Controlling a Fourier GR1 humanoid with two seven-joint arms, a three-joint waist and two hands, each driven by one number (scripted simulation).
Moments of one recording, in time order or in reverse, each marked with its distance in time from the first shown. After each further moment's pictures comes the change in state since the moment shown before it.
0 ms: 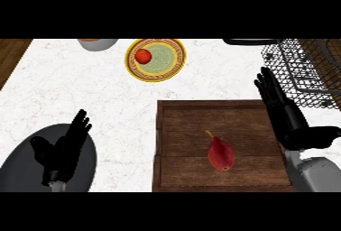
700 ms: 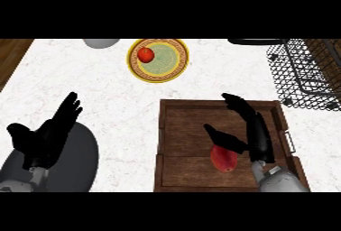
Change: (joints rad) left arm -0.081 0.098 0.054 -0.047 -0.005 -0.112 0.026; right arm -0.002 0.100 0.210 -0.010 0.383 -0.391 0.399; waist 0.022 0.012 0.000
